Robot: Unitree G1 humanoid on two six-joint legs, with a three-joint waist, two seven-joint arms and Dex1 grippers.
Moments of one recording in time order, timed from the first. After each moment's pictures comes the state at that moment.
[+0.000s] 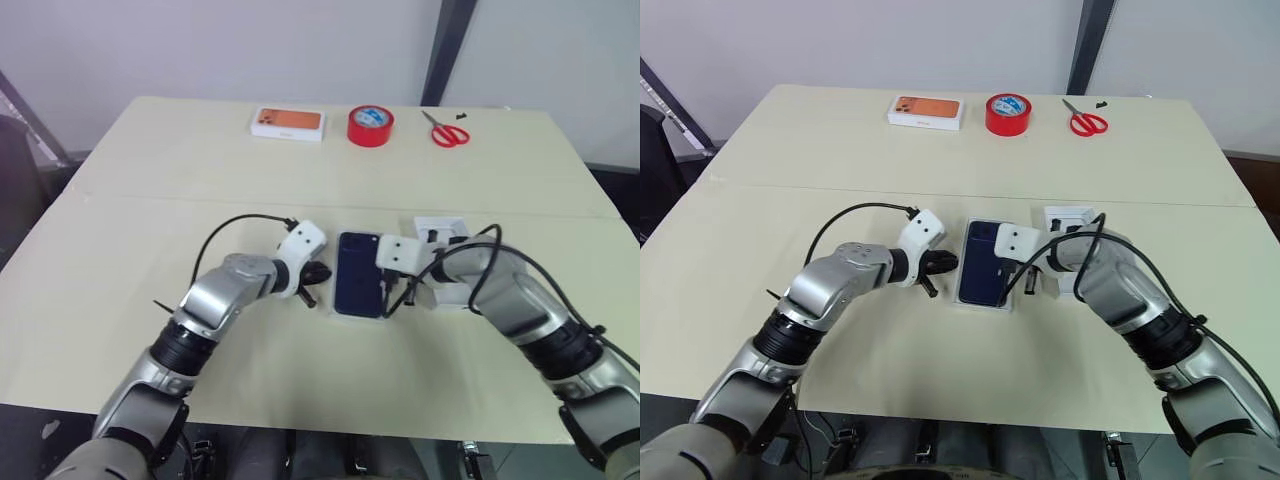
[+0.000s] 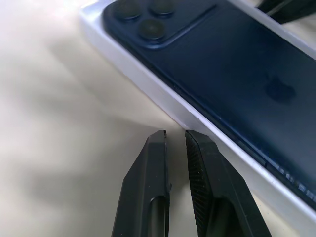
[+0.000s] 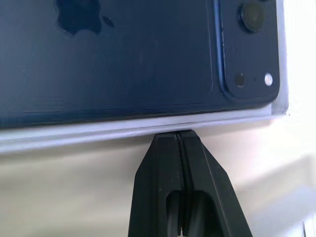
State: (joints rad) left arm -0.62 0.33 -0.40 -0.06 -0.30 0.90 -0.56; right arm -0.57 -0.79 0.43 -0.19 -0.23 0.65 0.99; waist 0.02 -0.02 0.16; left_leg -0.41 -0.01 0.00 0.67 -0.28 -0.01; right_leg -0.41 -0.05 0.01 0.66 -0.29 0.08
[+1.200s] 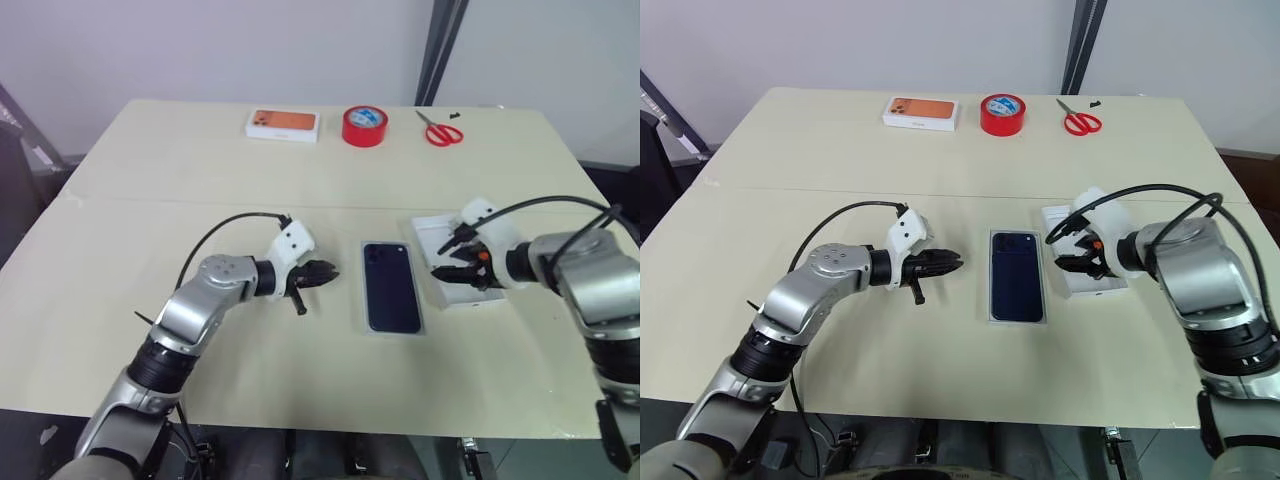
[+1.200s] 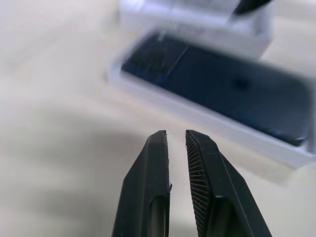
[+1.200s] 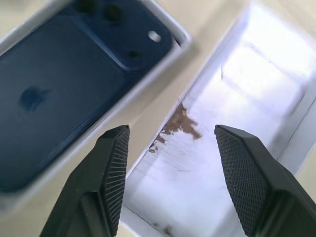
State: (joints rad) left arm -0.48 0.47 -0.29 -0.21 -0.27 0.58 -0.83; right arm -0.54 -0.82 0.06 -0.31 0.09 1.40 0.93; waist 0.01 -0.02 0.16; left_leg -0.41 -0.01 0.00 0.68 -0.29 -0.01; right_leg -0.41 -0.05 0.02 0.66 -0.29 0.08
